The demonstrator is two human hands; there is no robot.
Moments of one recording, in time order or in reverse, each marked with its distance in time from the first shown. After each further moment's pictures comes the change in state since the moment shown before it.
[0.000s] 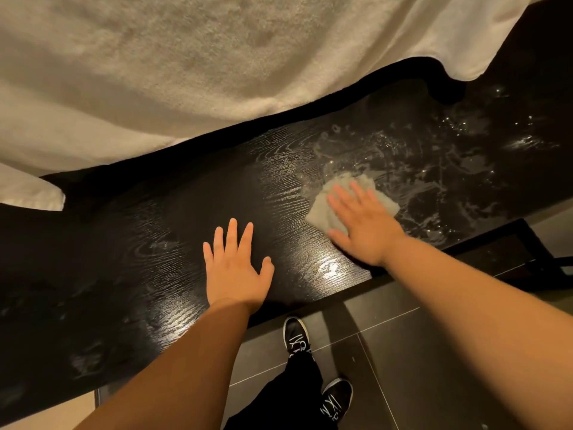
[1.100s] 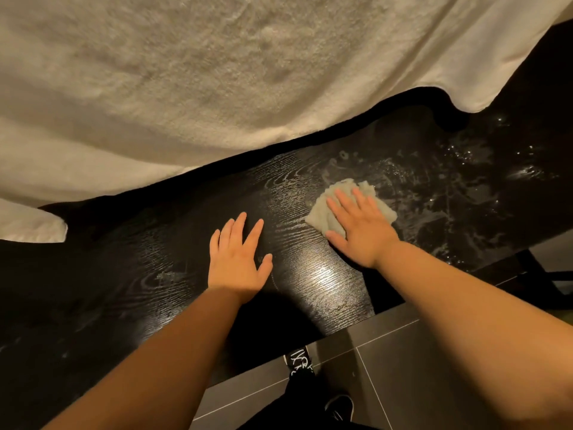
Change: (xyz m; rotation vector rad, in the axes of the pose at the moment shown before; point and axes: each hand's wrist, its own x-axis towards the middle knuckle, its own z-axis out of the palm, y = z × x) left_hand 0.082 -0.024 -0.019 0.007 0.012 0.226; right_hand 0.055 -0.001 -0.023 0.029 -0.046 0.102
